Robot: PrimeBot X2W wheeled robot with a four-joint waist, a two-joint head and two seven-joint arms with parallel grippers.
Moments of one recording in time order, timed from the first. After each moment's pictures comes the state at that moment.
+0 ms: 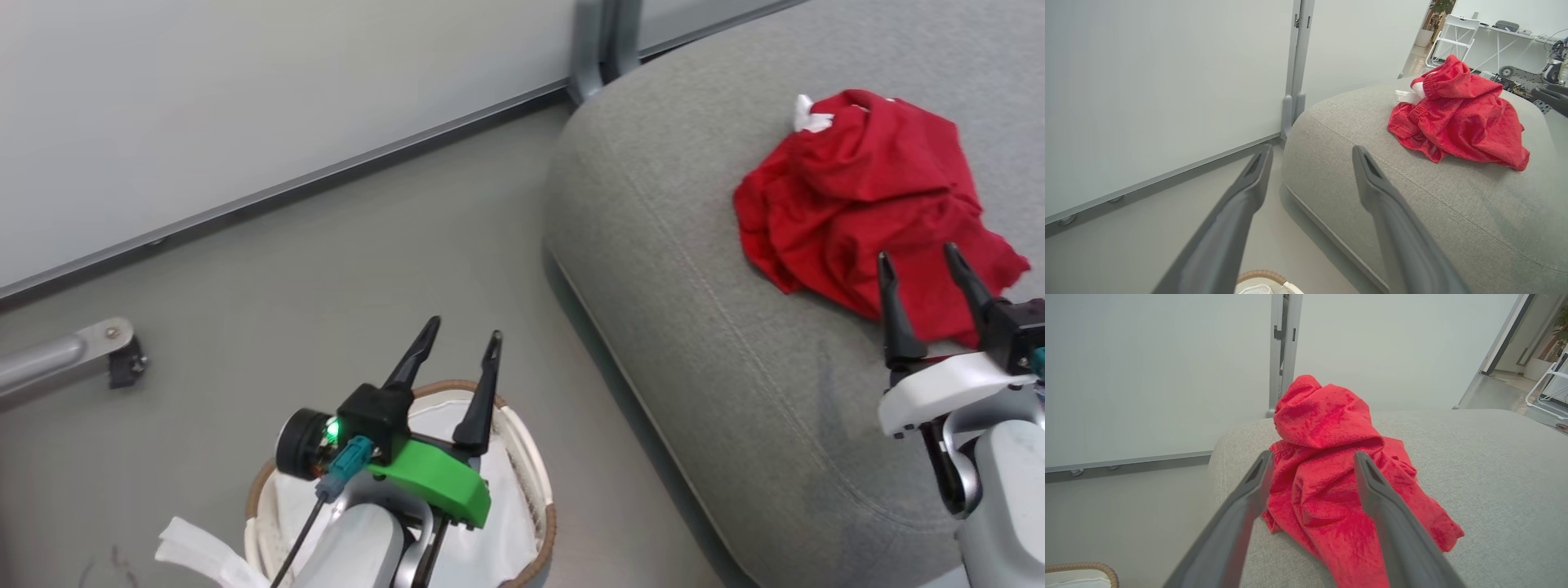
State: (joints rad) left arm -0.28 0.05 -0.49 0.36 -0.32 -0.05 -0.26; right arm -0.32 -0.22 -0.07 0.37 0.13 0.13 -0.26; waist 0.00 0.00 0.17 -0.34
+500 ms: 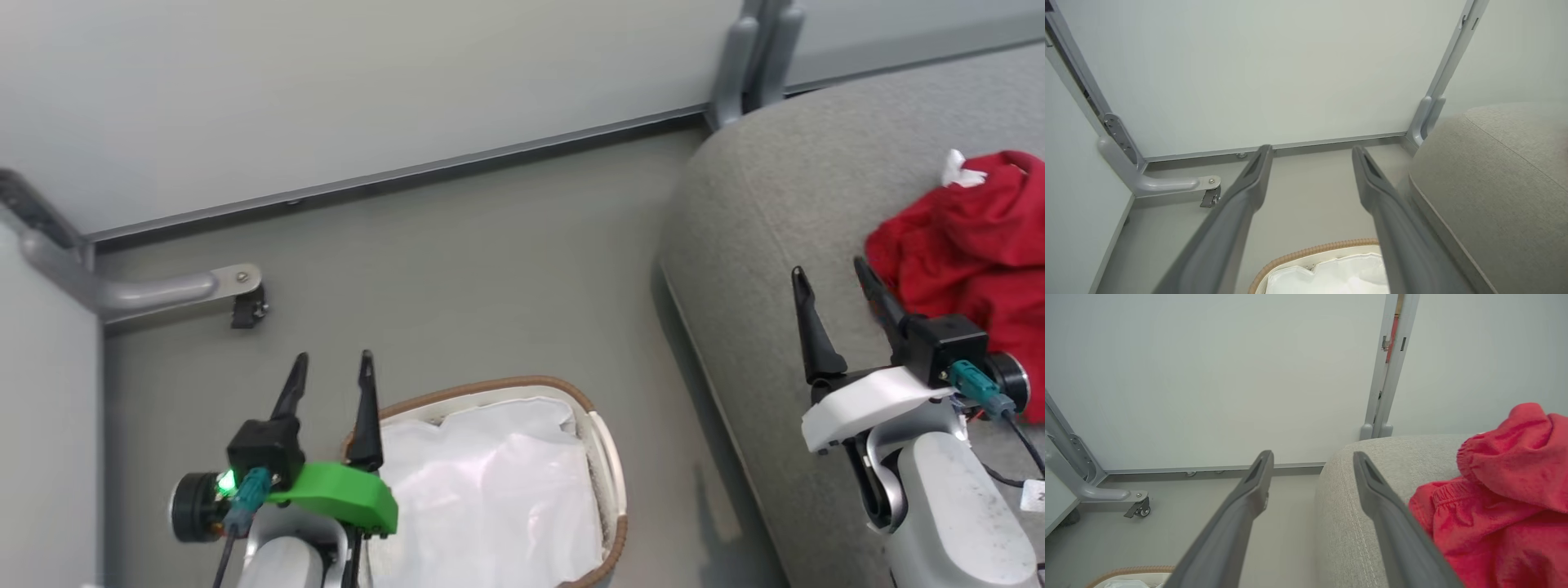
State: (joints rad) left arm -0.18 0.05 -0.23 0.37 -0.25 0.02 -0.26; right arm -0.32 -0.11 0.00 0.36 0.14 0.13 -0.26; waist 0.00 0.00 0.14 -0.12
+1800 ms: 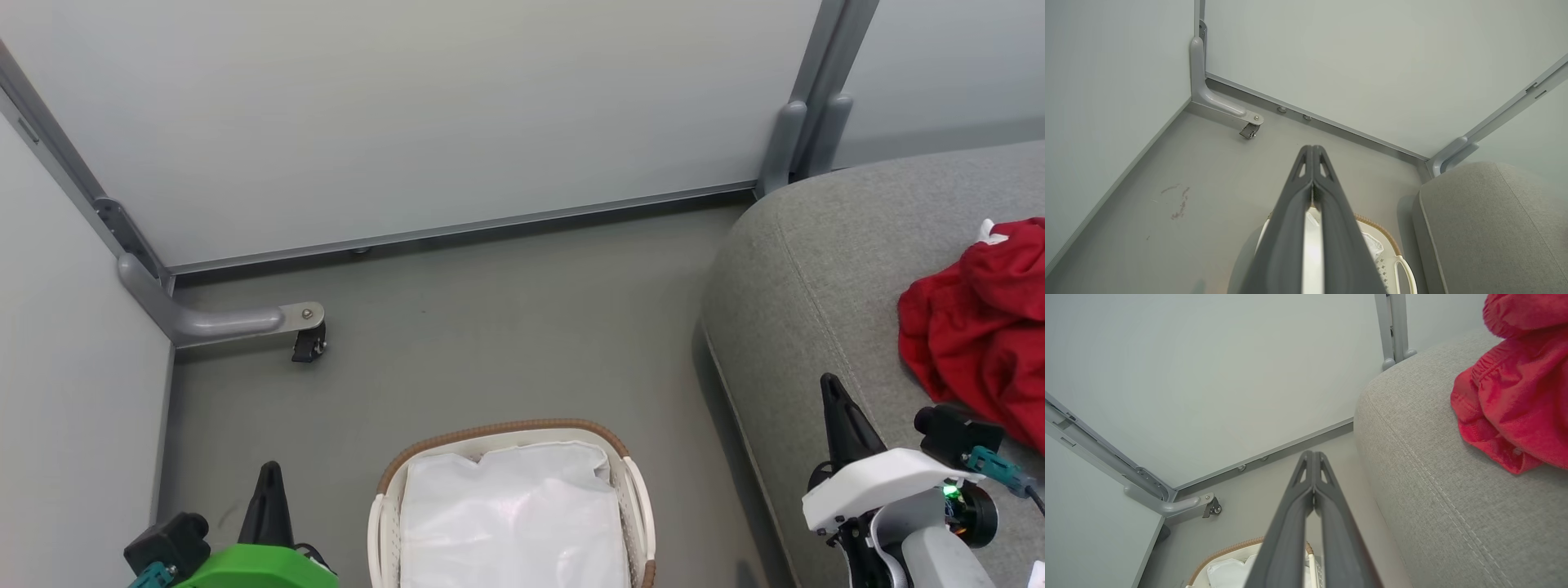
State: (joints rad) left arm 0.01 0.05 -0.06 0.35 -0.56 -0.05 -0.18; right arm -0.15 -0.05 -0.03 0.40 0.44 0.13 -0.18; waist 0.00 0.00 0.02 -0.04
